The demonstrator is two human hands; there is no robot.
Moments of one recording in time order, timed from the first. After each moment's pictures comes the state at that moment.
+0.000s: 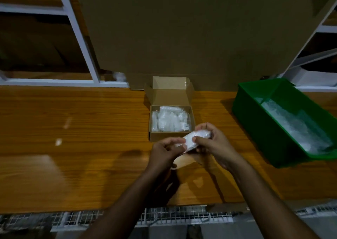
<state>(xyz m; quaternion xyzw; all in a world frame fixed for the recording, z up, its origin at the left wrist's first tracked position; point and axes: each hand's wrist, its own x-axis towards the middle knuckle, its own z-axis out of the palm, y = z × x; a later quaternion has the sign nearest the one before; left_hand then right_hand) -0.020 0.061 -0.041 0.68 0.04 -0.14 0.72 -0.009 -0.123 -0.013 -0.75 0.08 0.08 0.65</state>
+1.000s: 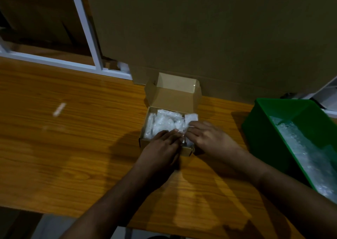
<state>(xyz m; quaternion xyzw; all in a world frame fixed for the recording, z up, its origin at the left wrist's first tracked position) 0.067 0.041 -0.084 0.94 -0.30 0.10 0.11 0.107 -0.170 -0.027 -0.88 -0.44 -0.05 -0.14</state>
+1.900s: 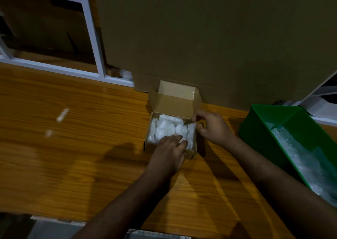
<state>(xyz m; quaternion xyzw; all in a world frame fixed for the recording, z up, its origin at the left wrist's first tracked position) 0.059 0.029 -0.090 0.95 -0.23 0.13 0.16 0.132 -0.154 -0.001 -0.94 -0.23 -0.03 0.24</state>
